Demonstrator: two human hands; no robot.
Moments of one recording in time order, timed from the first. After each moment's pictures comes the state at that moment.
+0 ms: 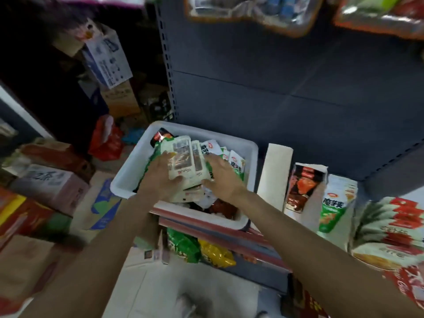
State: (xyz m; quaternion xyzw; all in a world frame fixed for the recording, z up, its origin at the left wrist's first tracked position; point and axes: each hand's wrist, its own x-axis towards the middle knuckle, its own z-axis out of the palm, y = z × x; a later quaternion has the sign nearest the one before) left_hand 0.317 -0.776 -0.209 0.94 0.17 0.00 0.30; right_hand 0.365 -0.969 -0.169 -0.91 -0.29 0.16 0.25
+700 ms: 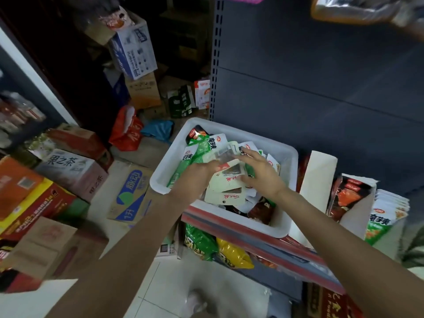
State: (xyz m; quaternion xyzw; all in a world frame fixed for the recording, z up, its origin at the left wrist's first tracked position) left_hand 0.304 -0.758 -0.179 0.99 -0.04 0.01 0.12; right_hand 0.382 -0.941 -0.174 -0.90 -0.31 0.11 0.28
